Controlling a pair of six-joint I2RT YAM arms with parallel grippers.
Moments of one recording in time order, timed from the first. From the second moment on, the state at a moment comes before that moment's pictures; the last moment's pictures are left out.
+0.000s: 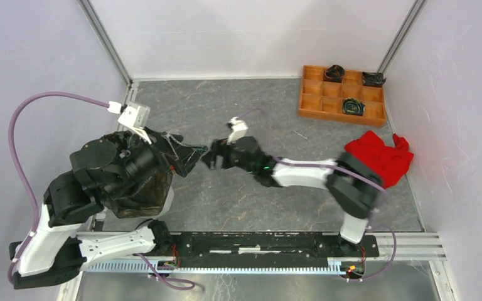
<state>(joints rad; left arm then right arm) -1.04 0.80 1.53 -0.88 -0.34 -0.45 1.02 1.93 1.14 0.51 0.08 0.70</state>
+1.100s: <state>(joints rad) -1.04 0.66 1.41 -0.63 -0.63 -0.45 0.96 0.57 1.24 -0.46 0.47 -0.05</state>
